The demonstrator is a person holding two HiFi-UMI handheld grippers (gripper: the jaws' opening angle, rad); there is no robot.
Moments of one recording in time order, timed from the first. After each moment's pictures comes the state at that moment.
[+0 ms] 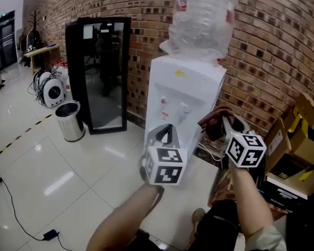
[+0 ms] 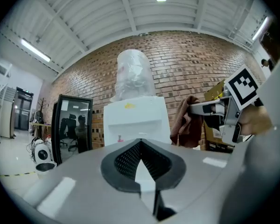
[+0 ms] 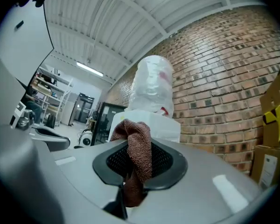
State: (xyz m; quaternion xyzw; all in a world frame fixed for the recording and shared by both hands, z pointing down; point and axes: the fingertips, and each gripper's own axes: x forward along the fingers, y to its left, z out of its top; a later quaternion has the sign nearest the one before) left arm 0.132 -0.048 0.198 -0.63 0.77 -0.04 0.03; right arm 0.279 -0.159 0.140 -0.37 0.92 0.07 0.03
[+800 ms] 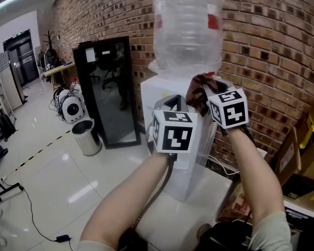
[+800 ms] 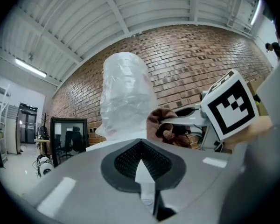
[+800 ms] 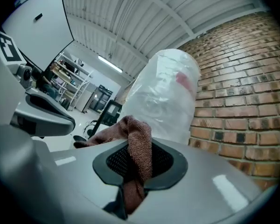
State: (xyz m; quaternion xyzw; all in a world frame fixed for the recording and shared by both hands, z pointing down) left arm 0.143 -0.162 0.045 -0.59 0.80 -0.06 0.07; right arm 0.188 -0.263 0.015 -0.29 0.94 0.20 -0.03
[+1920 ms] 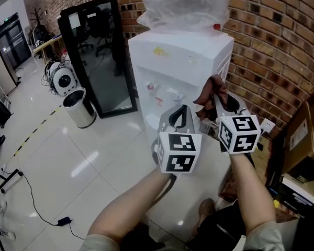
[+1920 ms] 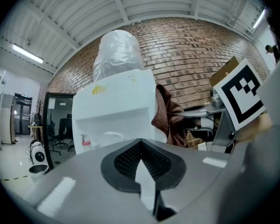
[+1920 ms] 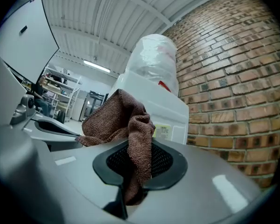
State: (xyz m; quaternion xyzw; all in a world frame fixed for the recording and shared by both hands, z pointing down) left arm 0.167 -0.173 0.217 -0.62 0.78 -0.08 0.03; right arm 0.232 -0.258 0.188 -0.31 0.95 0.08 -0.01
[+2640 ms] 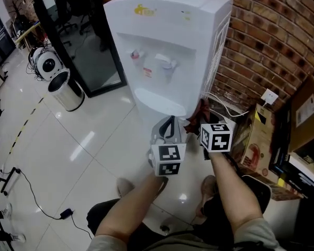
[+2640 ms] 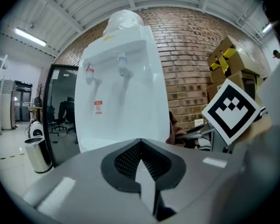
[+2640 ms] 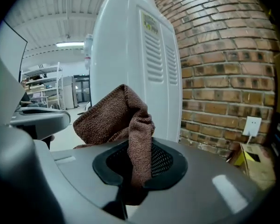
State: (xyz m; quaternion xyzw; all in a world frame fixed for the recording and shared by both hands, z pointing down) left arm 0.155 -0.160 0.405 -0.62 0.78 -0.09 -0.05; right arm 0.234 -0.263 0.455 -0.35 0.91 -0.10 -0.19
